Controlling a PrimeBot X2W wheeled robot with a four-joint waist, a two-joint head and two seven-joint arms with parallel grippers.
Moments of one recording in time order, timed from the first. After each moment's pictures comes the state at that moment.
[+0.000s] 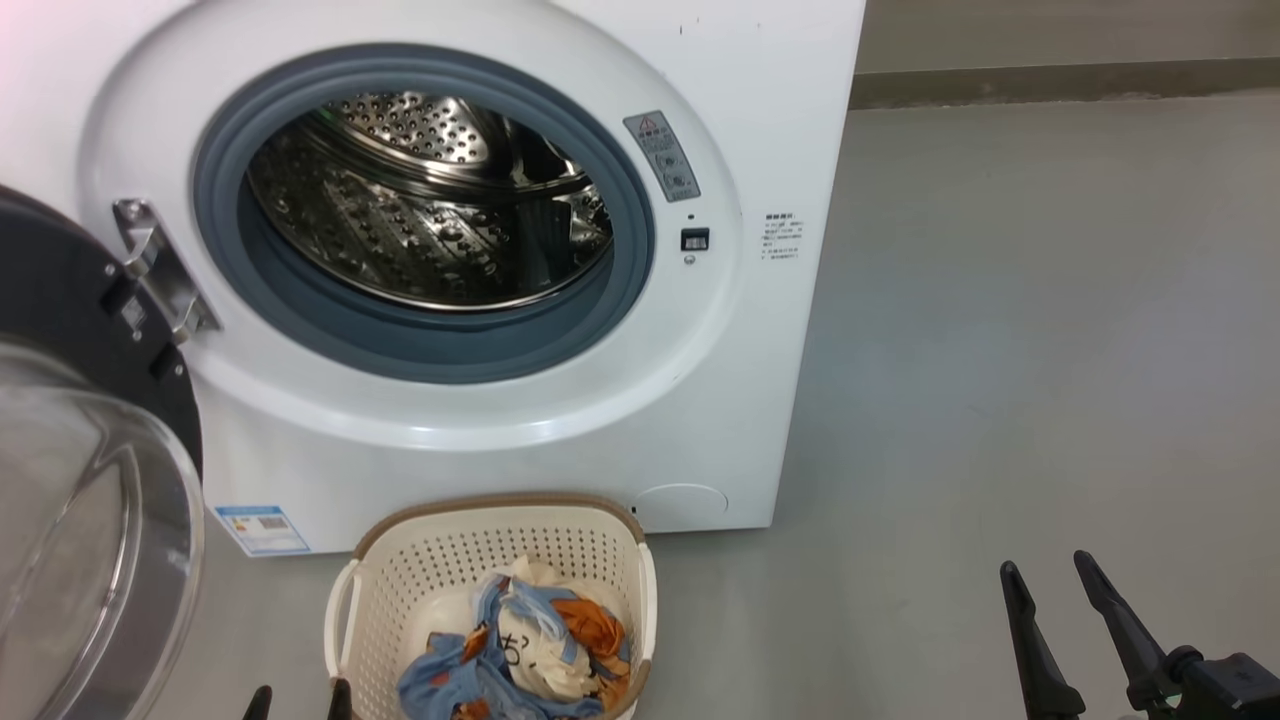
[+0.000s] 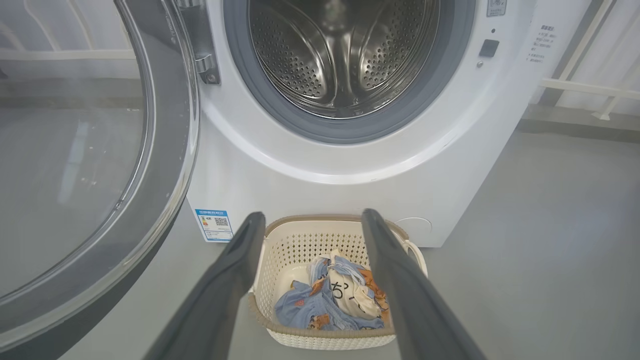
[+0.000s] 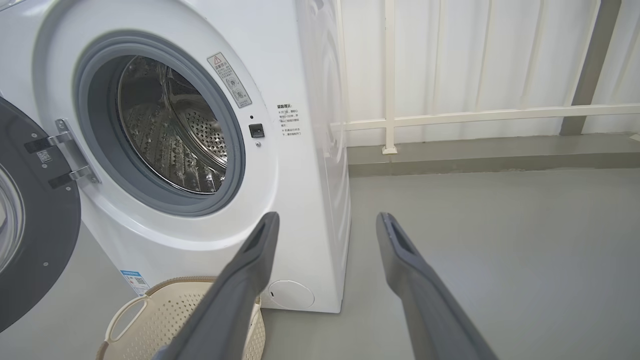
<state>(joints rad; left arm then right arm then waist) 0.20 0.05 0.02 0.13 -0.18 -0.05 -0.25 0.15 -0.11 -0.04 0.02 0.24 0.13 -0.25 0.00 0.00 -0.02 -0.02</state>
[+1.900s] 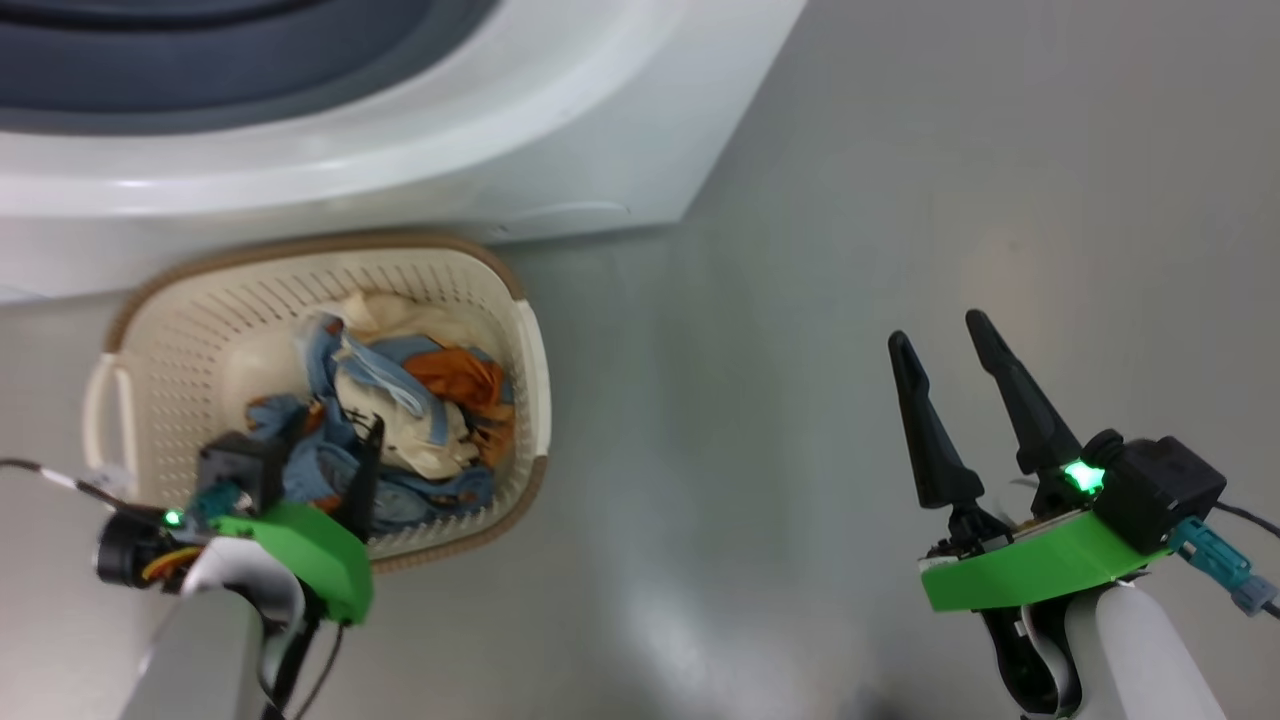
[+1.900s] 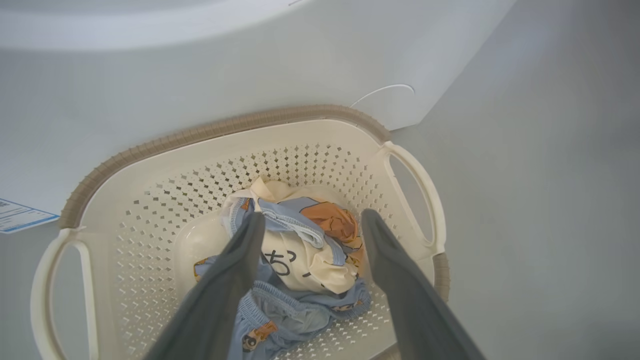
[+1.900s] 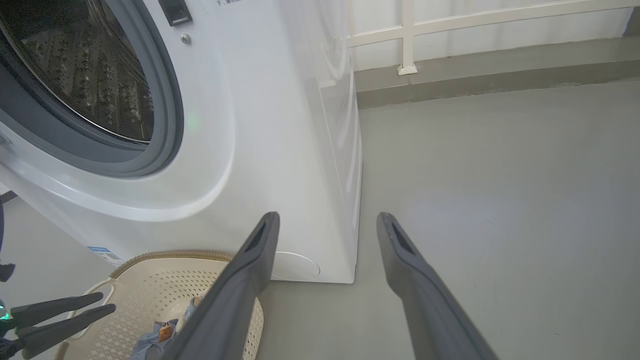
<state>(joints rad) -0.42 0.12 -0.13 0.56 -0.10 -0.05 -0.15 -0.22 -0.07 0.10 0.03 0.29 0.13 -0.25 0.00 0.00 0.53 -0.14</state>
